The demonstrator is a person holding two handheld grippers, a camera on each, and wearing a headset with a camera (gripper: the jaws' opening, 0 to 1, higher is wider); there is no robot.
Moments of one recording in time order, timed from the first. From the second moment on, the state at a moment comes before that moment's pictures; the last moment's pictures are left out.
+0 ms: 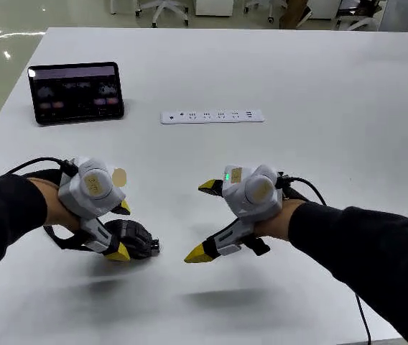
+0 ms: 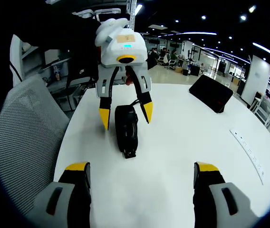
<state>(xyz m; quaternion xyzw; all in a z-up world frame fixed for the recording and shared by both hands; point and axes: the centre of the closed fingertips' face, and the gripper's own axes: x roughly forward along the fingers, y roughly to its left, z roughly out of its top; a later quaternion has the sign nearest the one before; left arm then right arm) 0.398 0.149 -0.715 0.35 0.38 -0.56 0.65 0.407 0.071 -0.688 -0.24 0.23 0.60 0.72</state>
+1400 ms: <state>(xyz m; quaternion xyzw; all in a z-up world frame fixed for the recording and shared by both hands) 0.397 0.148 -0.724 0.38 0.38 -0.55 0.64 0.392 0.124 -0.751 -0.31 0.26 0.65 0.65</state>
